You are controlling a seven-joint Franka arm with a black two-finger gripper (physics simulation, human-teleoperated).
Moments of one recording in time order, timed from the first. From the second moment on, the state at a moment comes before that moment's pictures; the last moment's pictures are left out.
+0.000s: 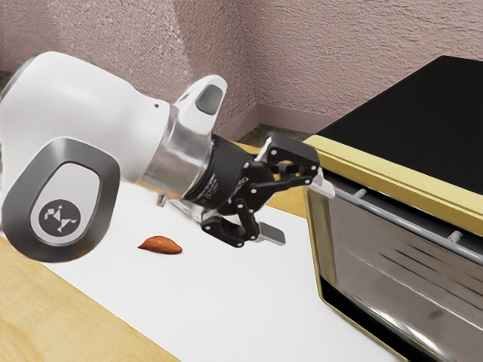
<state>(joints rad) -0.58 -0.43 0.17 -2.13 -0.25 2.45 -0.97</state>
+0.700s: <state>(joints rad) -0.56 -0.32 0.17 -2.11 -0.25 2.57 -1.25</state>
